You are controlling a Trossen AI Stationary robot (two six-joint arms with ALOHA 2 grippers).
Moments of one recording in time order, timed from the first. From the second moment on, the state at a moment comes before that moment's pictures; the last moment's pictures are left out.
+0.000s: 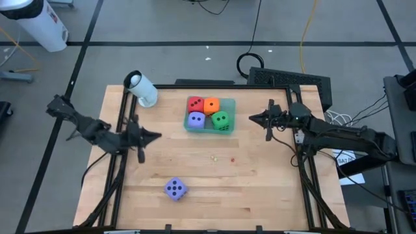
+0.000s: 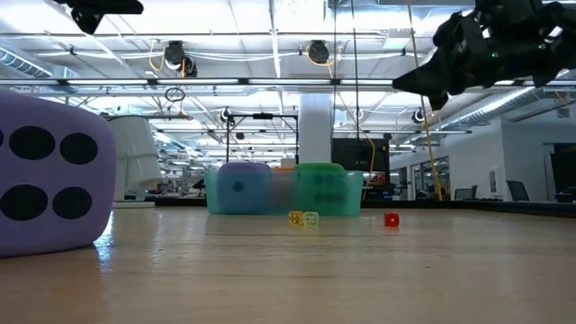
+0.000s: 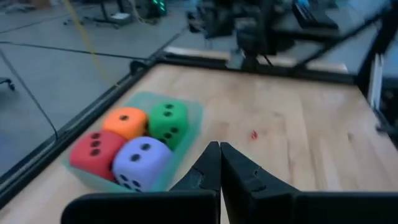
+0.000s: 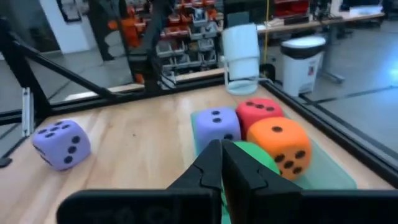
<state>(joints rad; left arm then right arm) -0.56 0.66 0.69 -0.45 -0.76 -0.34 -0.41 0.69 0.29 0.31 -0.26 0.09</state>
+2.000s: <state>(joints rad) 0.38 1.55 0.70 -0.20 -0.10 -0.31 -0.42 1.65 0.77 0.11 -0.27 0.02</state>
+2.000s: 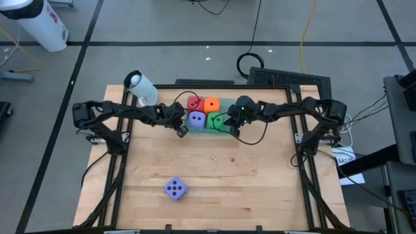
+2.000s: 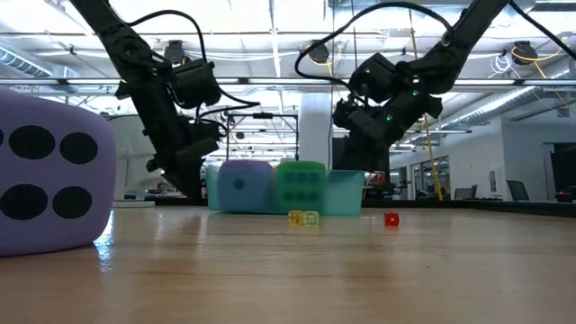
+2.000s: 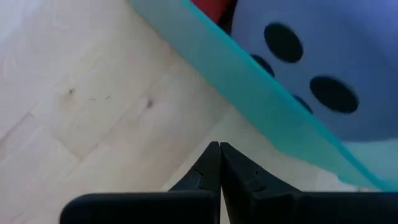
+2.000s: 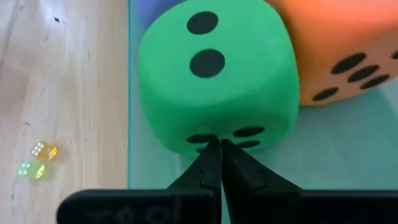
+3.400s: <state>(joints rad) 0.26 1.12 0.69 -0.46 -0.16 -0.29 -0.31 1.36 0.83 -0.18 -0.16 0.04</state>
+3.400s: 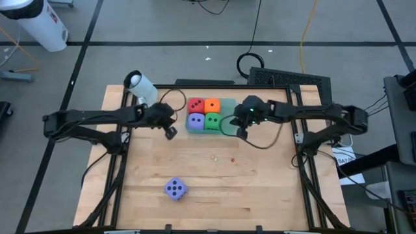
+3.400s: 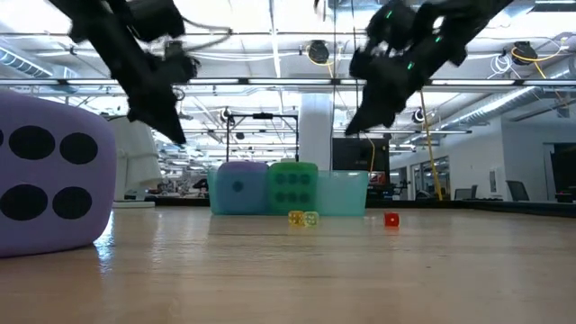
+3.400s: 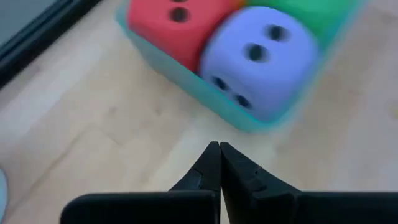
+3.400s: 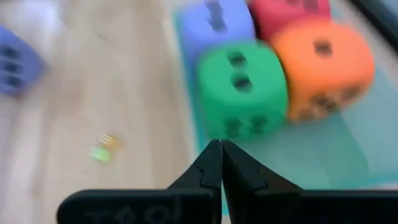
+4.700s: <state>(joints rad) -0.50 1.24 0.93 -0.46 0.28 -0.68 -0.30 0.76 0.19 0.40 -0.21 0.16</state>
